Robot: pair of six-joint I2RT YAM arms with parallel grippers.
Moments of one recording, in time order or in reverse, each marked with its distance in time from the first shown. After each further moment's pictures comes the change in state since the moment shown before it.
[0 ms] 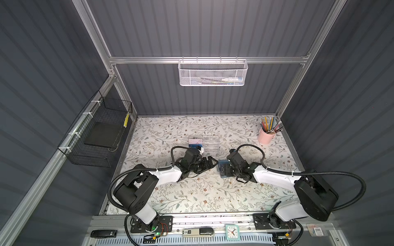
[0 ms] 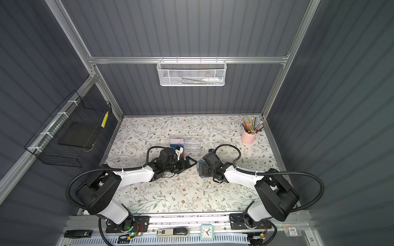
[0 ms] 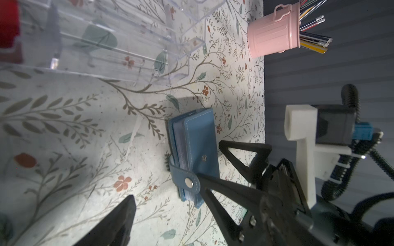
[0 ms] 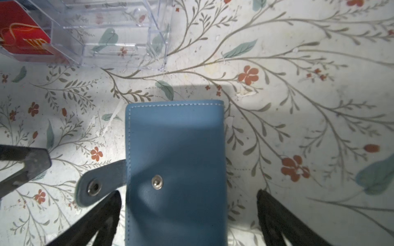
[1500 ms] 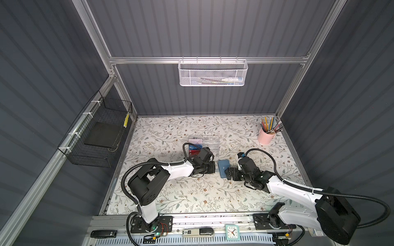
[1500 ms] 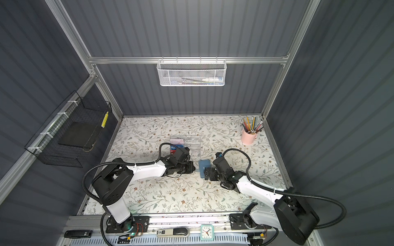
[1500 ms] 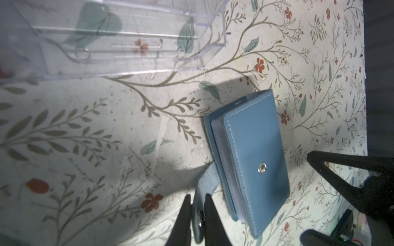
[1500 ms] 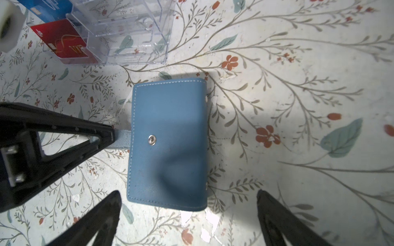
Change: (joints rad) left arm -0.105 0.150 0.210 -0.332 -0.227 0.235; right arm -0.047 -0.238 -0.185 0.060 -0.085 -0.025
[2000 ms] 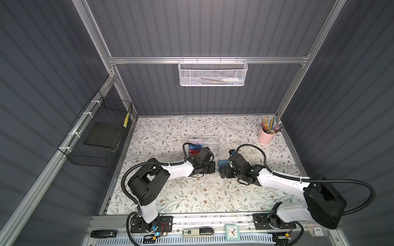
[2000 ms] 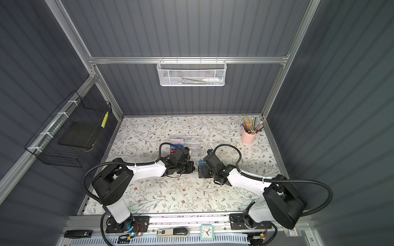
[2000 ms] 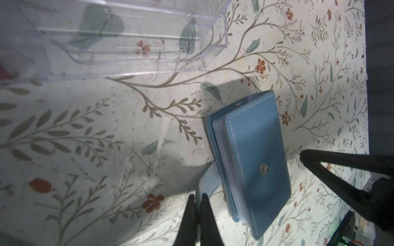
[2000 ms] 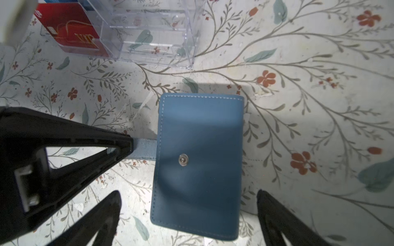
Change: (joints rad) left arm 0.000 0.000 -0.003 0.002 -0.010 0.002; right arm 0.082 0.184 0.178 -0.066 0.061 -0.024
